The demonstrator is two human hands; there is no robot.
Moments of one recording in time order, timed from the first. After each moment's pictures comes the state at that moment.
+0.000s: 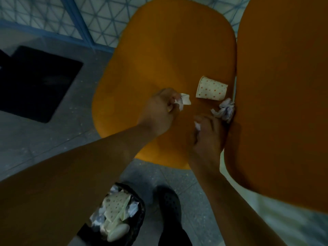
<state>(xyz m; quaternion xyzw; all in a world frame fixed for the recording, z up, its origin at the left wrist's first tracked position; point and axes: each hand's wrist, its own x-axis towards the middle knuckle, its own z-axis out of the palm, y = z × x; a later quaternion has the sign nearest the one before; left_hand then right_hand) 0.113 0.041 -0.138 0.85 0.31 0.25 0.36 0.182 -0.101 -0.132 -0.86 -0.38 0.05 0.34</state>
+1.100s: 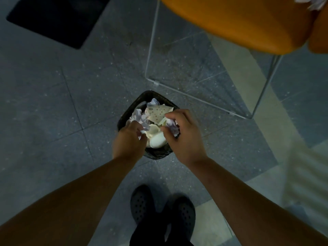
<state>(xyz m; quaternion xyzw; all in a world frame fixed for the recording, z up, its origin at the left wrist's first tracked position) -0.236 -0.179 -0.292 0.73 0.60 0.09 0.31 -0.078 -0.244 -0.260 -0.71 -0.53 0.25 0.39</state>
